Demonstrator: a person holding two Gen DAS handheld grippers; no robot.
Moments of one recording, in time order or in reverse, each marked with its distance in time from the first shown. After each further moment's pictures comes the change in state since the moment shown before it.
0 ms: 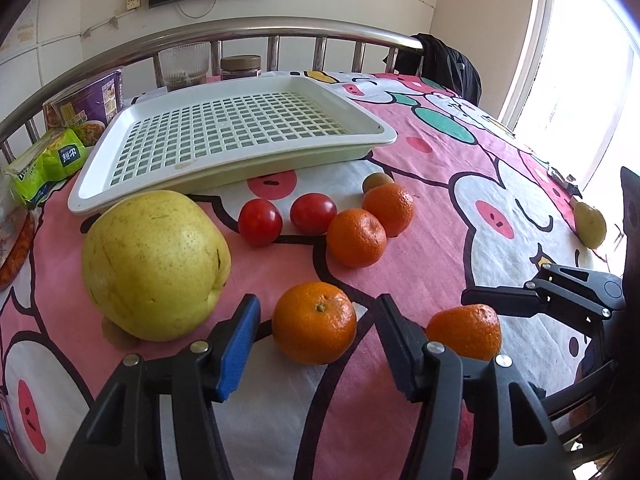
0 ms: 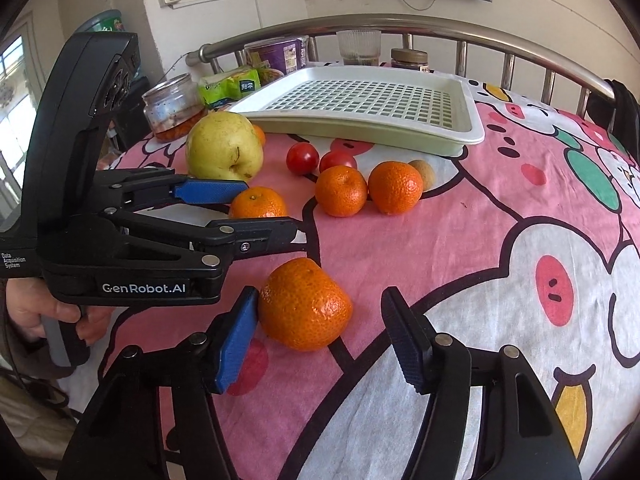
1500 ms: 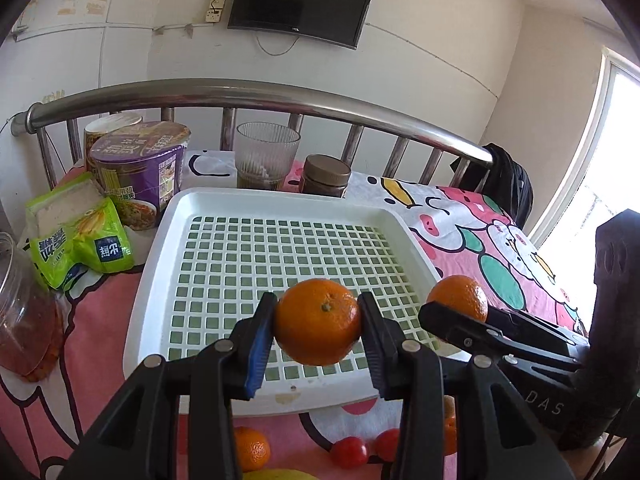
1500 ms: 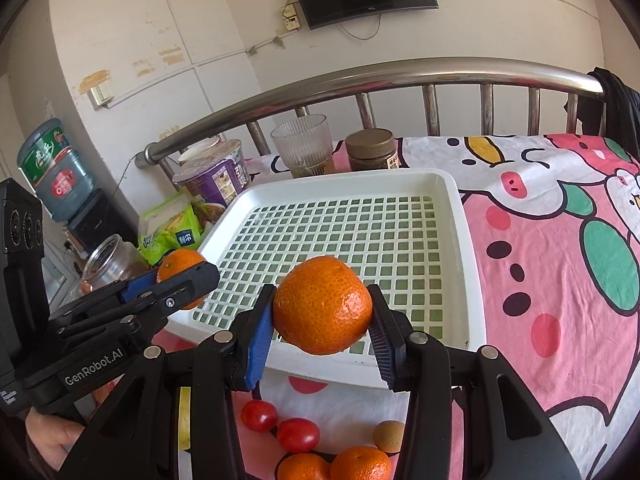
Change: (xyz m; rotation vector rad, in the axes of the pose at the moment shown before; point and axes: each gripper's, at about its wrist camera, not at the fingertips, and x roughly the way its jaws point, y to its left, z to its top) left arm 0.004 0.093 0.126 -0.263 -0.209 0.061; right arm 0.044 -0.062 0.172 0.235 -0.172 -0.045
